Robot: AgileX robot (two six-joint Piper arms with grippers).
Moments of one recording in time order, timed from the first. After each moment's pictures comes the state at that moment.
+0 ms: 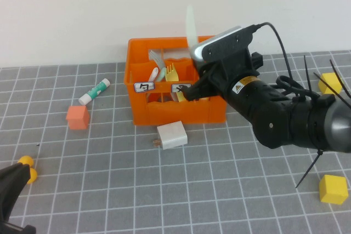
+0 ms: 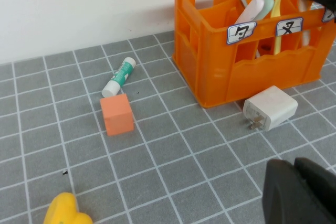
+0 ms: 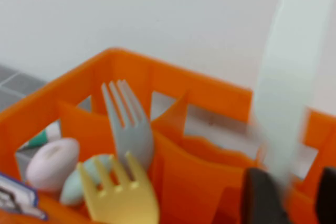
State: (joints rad) right arm 0.63 1.95 -1.17 0.40 -0.50 -0.43; left arm -0.45 0.47 -0.42 0.29 0.40 -0.40
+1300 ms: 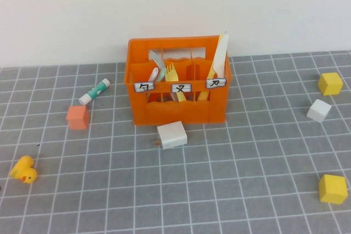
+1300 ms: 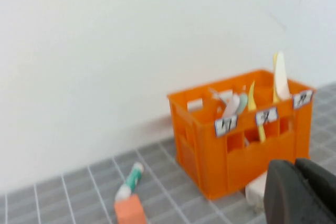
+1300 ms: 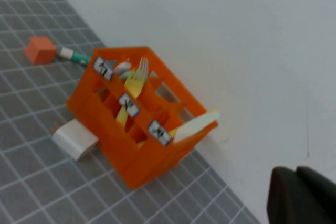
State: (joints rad) right arm 0.63 0.73 -0.80 -0.14 0.41 -0.47; left arm -0.45 0.12 -0.27 0.32 0.25 -0.27
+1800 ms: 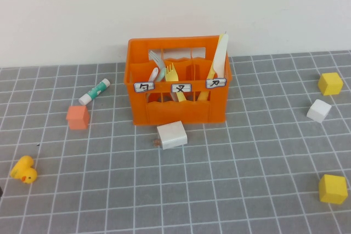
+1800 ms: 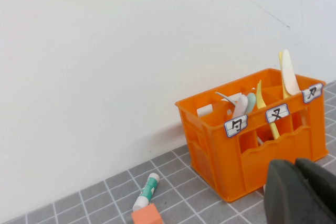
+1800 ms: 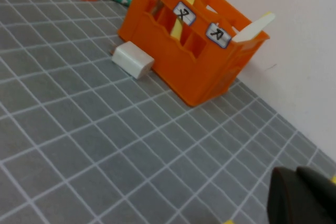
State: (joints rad) right arm 0.63 0.11 -0.27 -0.10 0.52 -0.41; left arm -0.45 0.07 -0.20 0.42 0.19 -0.27
